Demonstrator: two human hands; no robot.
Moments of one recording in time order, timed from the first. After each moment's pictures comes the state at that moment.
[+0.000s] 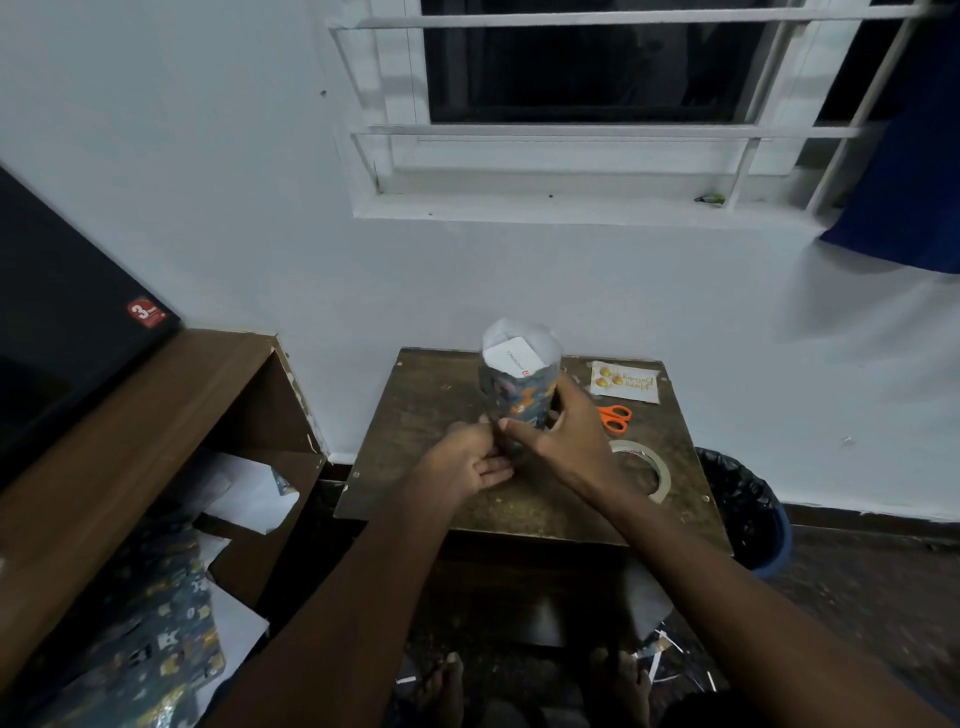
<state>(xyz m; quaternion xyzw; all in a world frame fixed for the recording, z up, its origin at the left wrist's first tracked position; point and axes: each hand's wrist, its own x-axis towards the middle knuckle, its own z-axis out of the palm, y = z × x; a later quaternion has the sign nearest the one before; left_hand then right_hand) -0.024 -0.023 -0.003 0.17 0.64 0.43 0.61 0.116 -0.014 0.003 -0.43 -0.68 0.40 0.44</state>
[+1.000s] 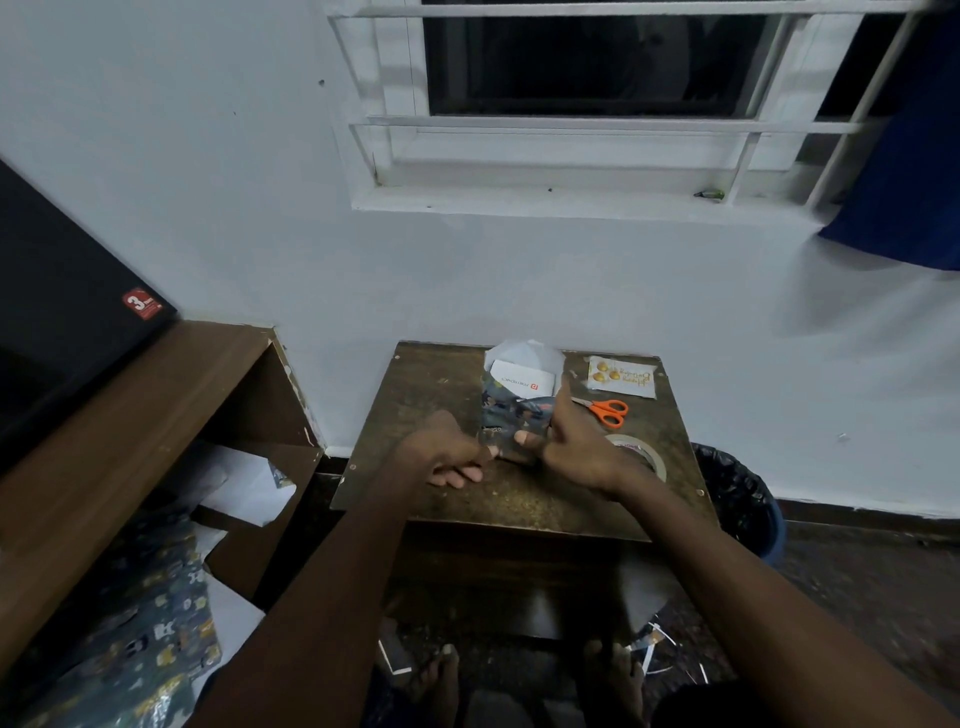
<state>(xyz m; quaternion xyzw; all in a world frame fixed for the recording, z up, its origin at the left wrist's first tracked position) -0.066 -0.027 0.004 0.46 0.75 0.12 0.46 0.134 -0.006 0.004 -0.44 -0.74 0.45 0.24</state>
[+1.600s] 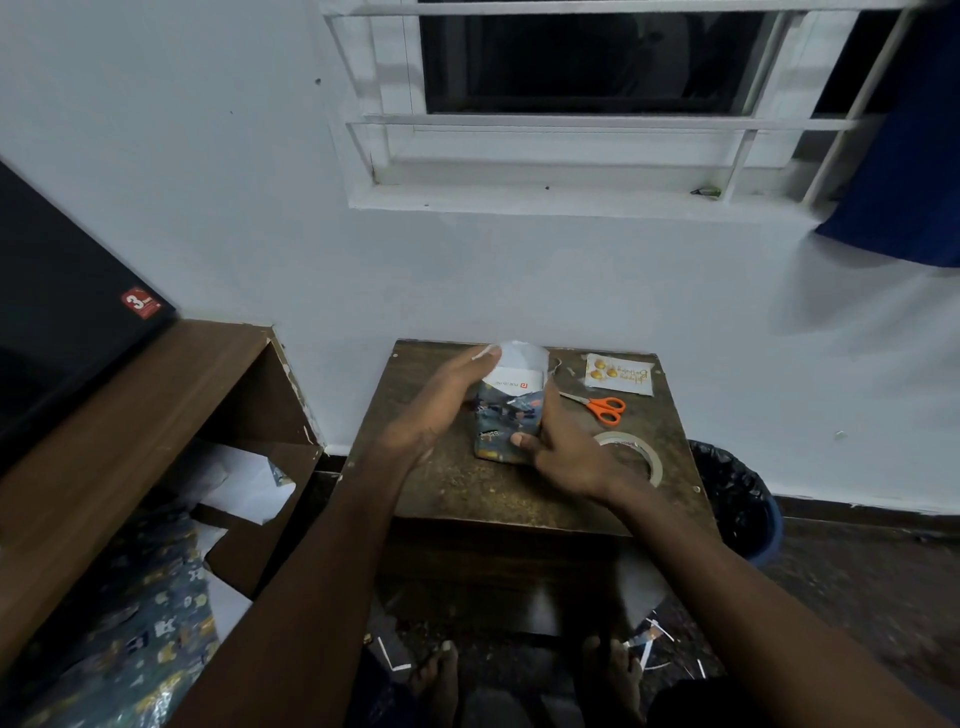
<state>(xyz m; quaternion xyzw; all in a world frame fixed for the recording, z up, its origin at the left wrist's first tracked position) -0.053 -0.038 0.049 0.49 0.55 0.45 0.51 0.132 -0.012 -0.001 -0.44 -0.77 0.40 0.22</state>
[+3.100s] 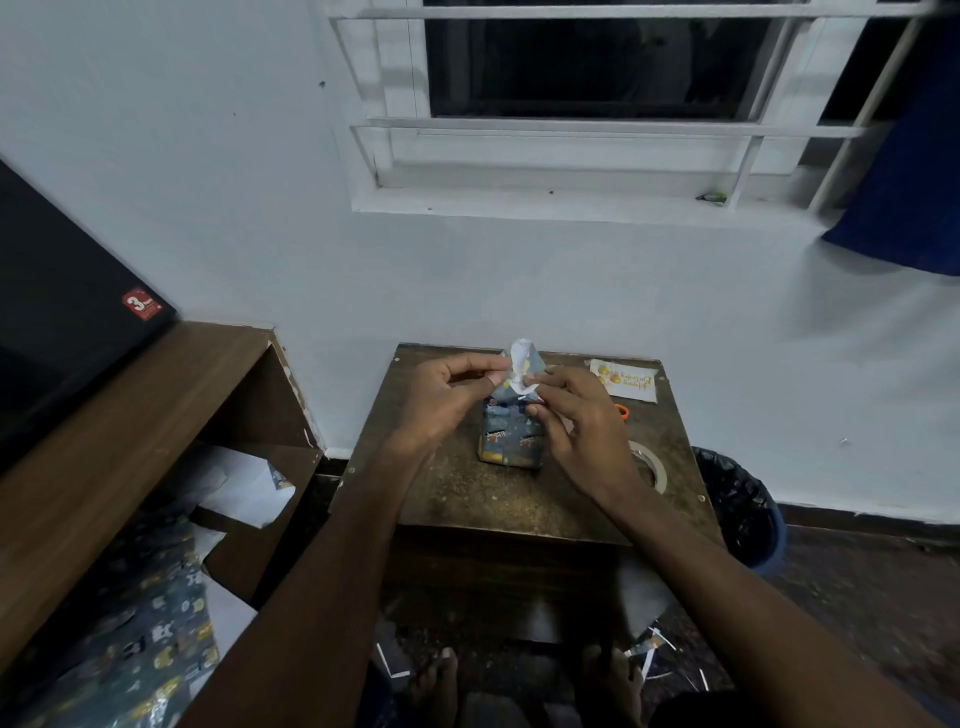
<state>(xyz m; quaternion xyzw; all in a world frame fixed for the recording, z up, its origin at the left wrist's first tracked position) -0.057 -0.037 0.041 0.49 0.55 0.54 0.40 0.137 -0.004 -0.002 -0.36 -0.81 0.09 0.45</state>
